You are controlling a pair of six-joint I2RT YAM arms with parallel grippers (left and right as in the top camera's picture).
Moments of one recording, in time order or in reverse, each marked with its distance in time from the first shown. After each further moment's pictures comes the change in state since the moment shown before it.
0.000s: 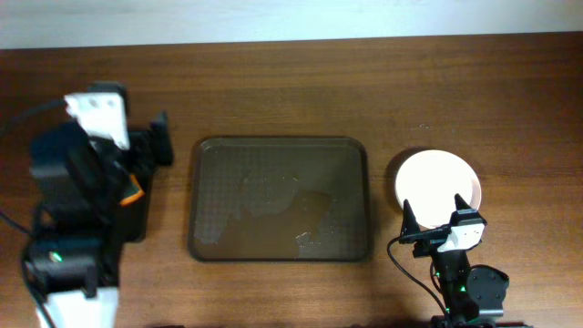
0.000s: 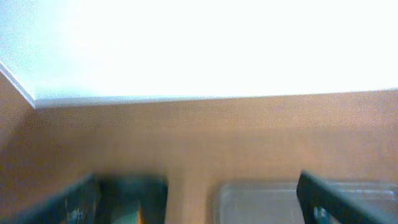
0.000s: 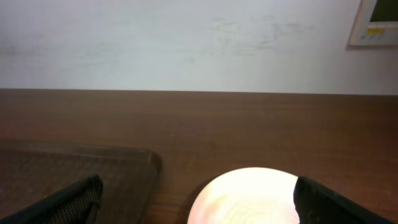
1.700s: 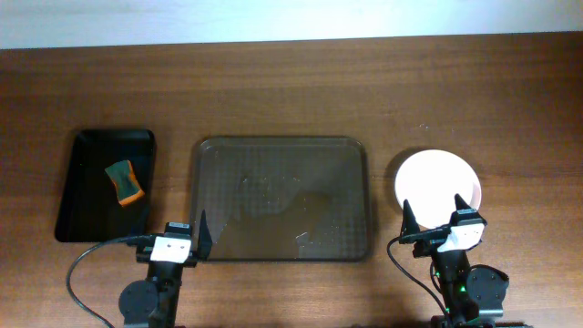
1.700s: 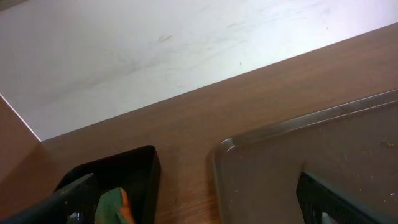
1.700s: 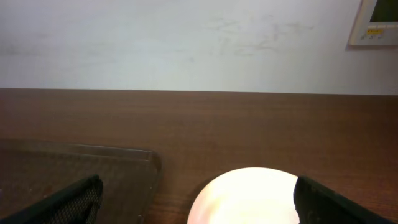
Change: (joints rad) left arm -0.060 -1.009 -1.170 0.477 0.001 0.230; right arm 0.000 -0.001 -0.001 0.001 0.000 0.000
